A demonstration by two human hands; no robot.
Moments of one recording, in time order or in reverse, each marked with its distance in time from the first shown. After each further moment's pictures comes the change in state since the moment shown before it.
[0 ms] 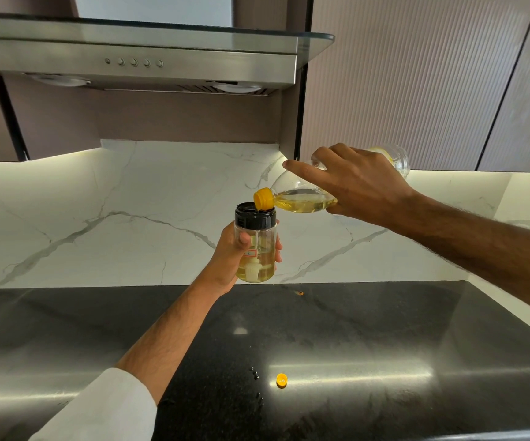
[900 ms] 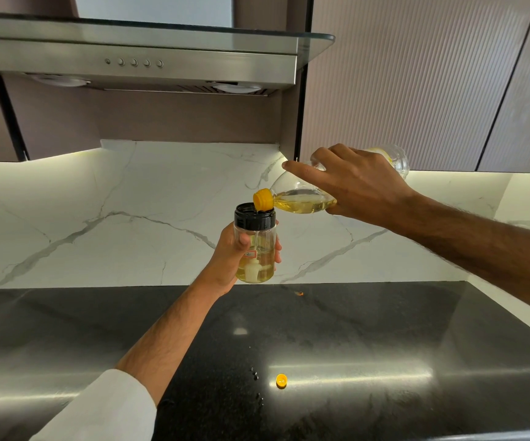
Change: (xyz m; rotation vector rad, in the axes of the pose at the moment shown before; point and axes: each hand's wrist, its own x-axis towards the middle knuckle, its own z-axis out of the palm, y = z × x) left_hand 0.001 -0.003 -0.002 0.000 0.008 0.002; right_hand 0.001 -0.001 0.001 0.000 0.048 -0.003
